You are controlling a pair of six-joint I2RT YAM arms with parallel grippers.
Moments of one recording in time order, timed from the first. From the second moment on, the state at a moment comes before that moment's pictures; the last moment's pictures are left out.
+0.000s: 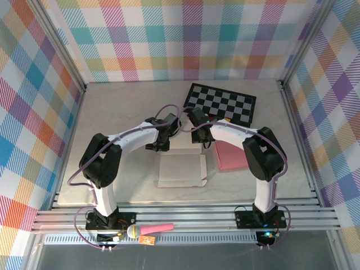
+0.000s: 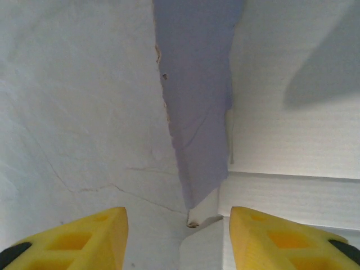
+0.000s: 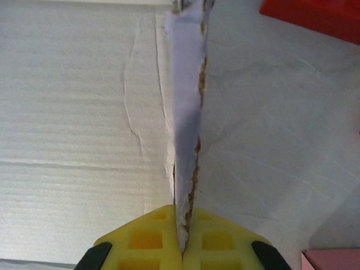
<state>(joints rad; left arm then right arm) -0.66 1.84 1.31 -0.90 -0.40 -0.57 0.65 1.92 1.32 -0.57 0.20 0.51</state>
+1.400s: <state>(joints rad) -0.36 1.81 1.25 -0.62 0.10 -0.50 0.65 1.97 1.53 -0.77 0.08 0.55</state>
